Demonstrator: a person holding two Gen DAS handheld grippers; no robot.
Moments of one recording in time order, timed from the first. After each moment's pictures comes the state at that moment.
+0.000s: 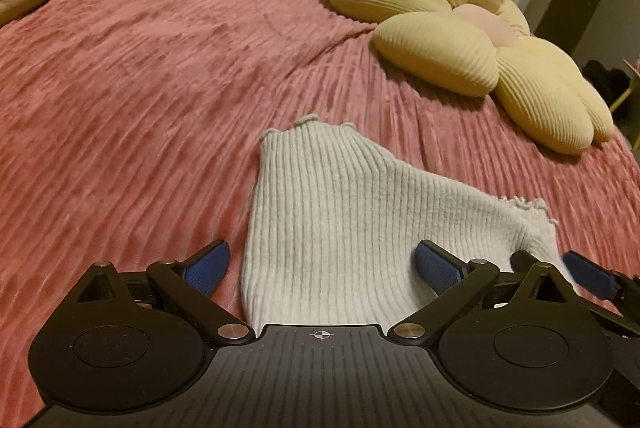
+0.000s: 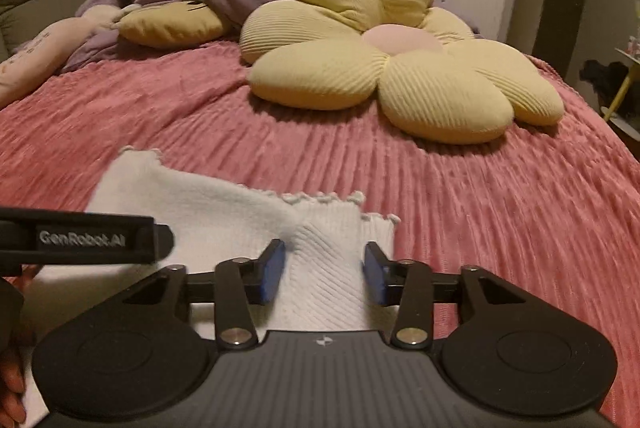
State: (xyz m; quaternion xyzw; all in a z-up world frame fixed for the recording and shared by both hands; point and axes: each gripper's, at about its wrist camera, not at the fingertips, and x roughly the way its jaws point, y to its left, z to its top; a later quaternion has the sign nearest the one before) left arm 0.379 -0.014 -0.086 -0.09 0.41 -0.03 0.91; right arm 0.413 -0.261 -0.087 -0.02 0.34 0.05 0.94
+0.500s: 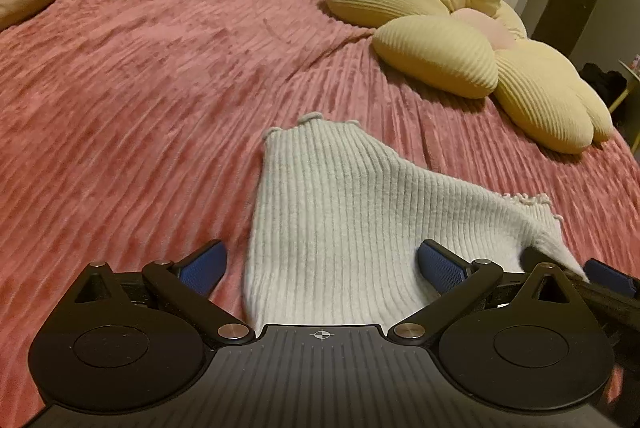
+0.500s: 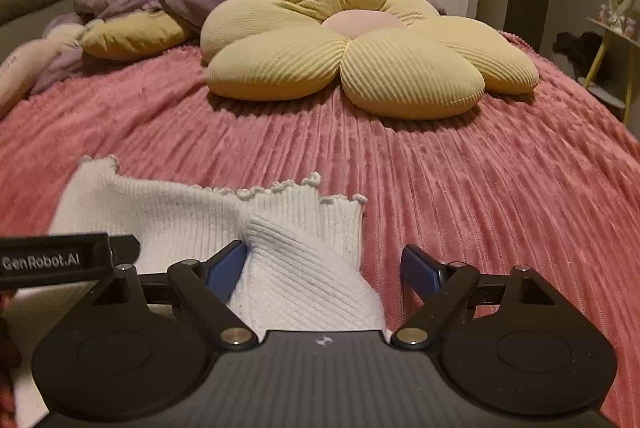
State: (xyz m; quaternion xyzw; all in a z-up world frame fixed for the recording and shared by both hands) left arm 0.373 -0.010 -0.087 -0.09 0.40 -0.03 0.91; right arm 0.420 -0.279 -0.101 0.03 0.34 0.02 0.94
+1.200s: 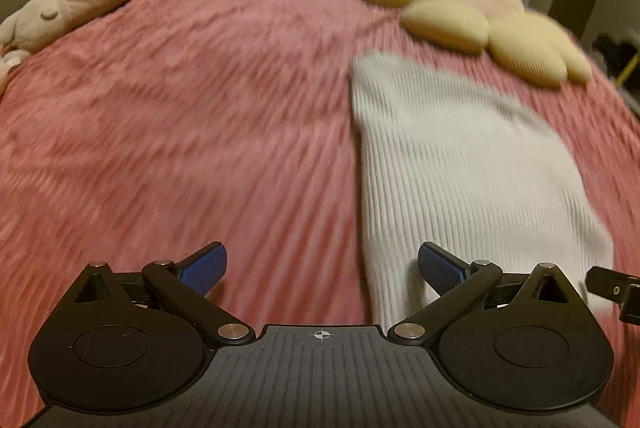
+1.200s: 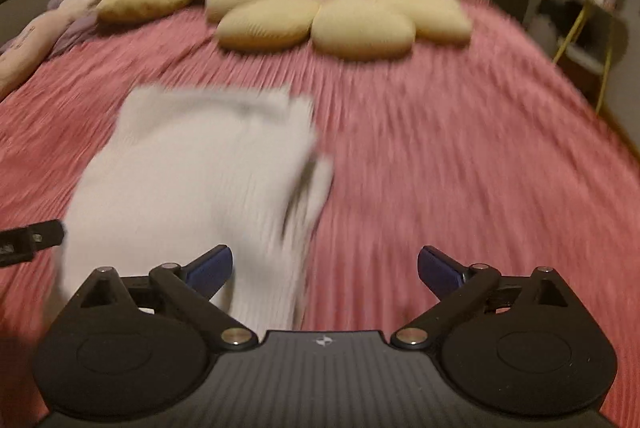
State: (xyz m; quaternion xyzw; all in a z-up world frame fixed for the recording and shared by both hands) left arm 0.196 0.032 -0.046 -0.04 0.43 0.01 0.90; right arm 0.276 -0.304 -0.049 0.02 0.43 0.01 0.90
